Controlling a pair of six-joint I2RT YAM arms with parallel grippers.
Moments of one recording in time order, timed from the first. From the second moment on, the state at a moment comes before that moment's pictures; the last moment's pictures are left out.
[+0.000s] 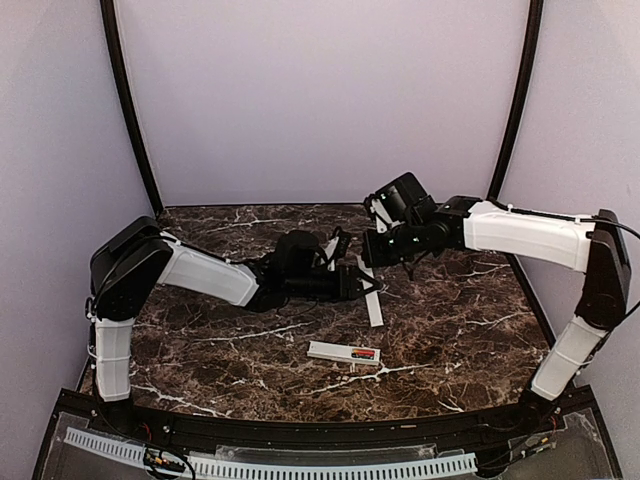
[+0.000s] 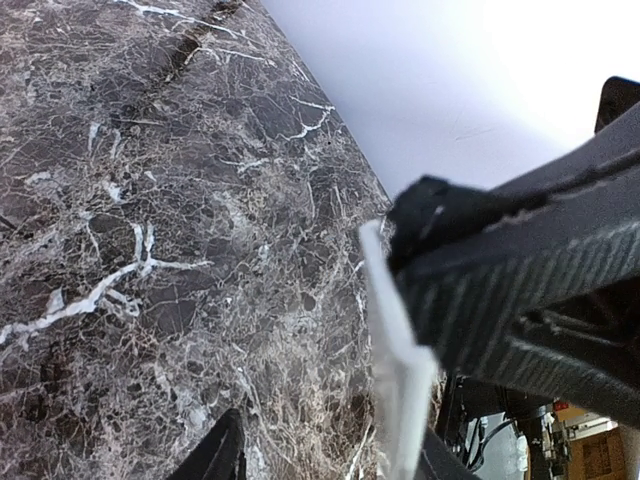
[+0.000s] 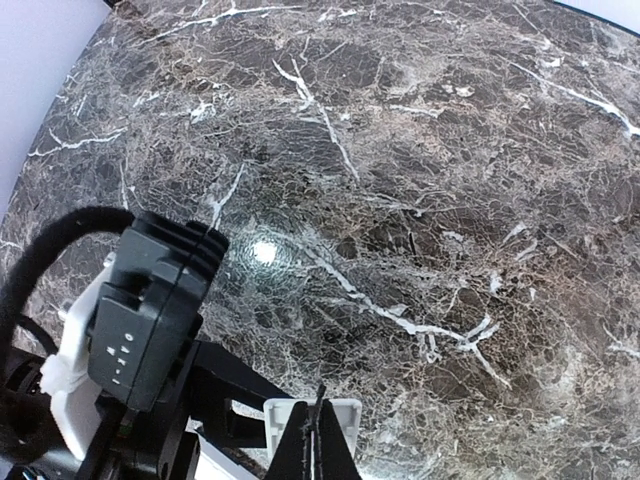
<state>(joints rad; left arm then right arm) -0.90 2.06 1.23 0.47 0.39 -0.78 0.79 1.67 1.33 -0.50 0.04 0.45</state>
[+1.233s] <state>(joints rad) -0.97 1.50 1.18 0.27 0.71 -0.16 0.89 1.15 1.10 -0.07 -0.61 0.17</state>
